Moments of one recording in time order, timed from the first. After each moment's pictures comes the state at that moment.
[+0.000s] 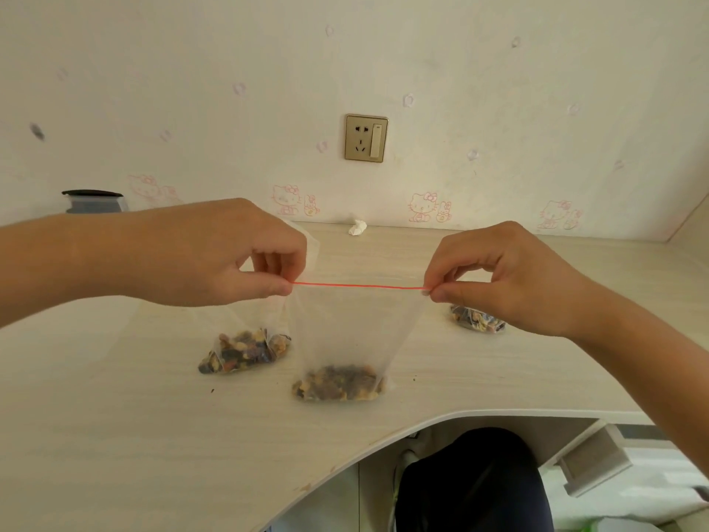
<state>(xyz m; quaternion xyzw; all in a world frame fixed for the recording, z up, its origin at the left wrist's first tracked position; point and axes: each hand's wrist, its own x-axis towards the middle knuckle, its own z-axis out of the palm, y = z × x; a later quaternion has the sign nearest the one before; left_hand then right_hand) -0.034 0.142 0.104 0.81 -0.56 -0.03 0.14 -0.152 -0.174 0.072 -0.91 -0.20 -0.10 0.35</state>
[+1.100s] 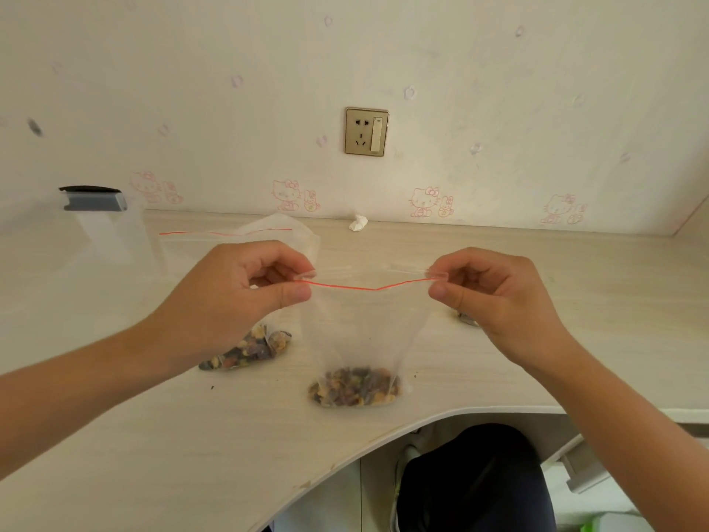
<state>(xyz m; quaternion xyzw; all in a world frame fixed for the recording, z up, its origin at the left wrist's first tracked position) -0.050 0.130 0.024 0.78 -0.34 -0.02 0.53 -0.149 -0.170 0.006 -0.76 -0.12 -0.20 0.61</state>
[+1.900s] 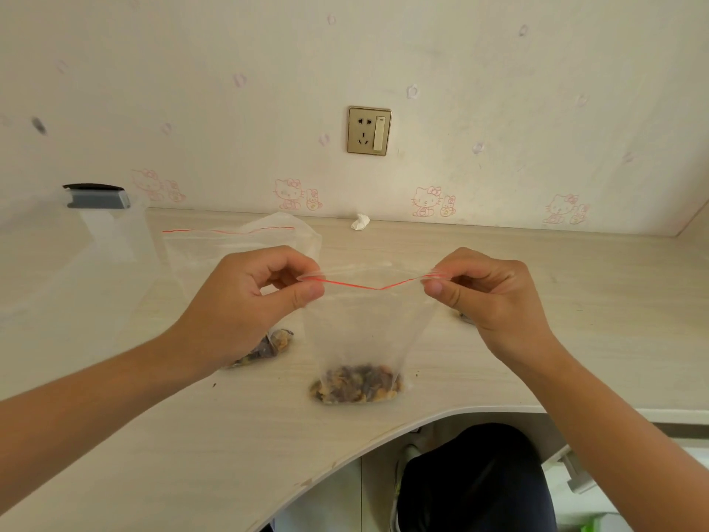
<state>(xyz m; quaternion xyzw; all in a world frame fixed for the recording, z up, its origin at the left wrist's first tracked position) -0.054 0.120 0.009 0.76 -0.37 0.02 0.54 -0.142 -0.159 -0.001 -0.71 -0.11 -0.22 0.65</state>
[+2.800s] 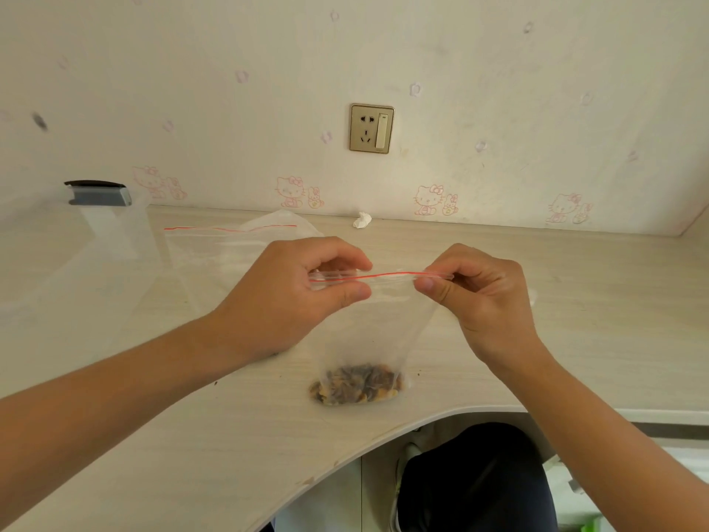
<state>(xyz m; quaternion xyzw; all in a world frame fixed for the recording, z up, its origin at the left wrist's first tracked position) -0.062 0.090 0.025 0.79 -0.38 0.02 0.48 -0.135 -0.146 -0.008 -0.74 -0.10 -0.28 0.60</state>
